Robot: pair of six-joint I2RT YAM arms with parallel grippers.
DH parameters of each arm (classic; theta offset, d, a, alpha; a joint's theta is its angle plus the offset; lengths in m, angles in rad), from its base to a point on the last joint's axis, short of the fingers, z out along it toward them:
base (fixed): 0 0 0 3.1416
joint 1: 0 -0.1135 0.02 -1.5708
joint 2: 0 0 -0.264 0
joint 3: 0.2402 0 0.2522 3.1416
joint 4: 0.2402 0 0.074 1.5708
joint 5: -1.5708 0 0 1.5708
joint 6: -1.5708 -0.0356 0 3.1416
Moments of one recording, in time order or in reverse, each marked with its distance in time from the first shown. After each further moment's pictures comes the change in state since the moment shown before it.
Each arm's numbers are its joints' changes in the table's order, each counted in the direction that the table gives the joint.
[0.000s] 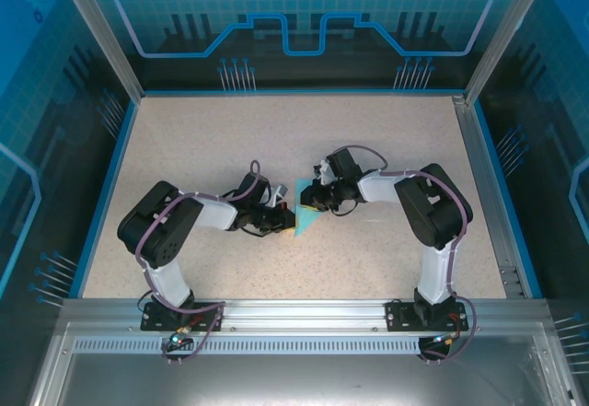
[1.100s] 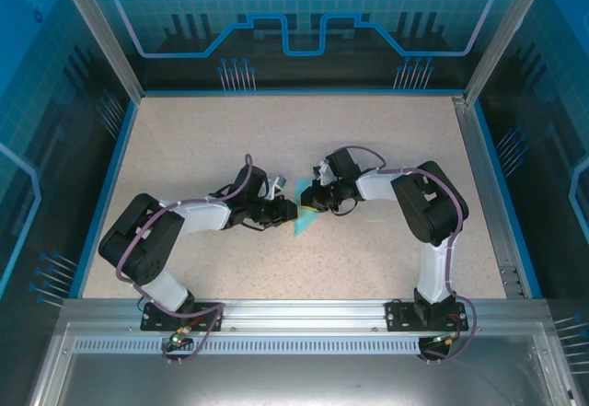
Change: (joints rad) left arm 0.010 0.133 0.030 0.078 0.008 0.053; right arm 0.008 -0.039 0.025 0.028 0.013 0.023
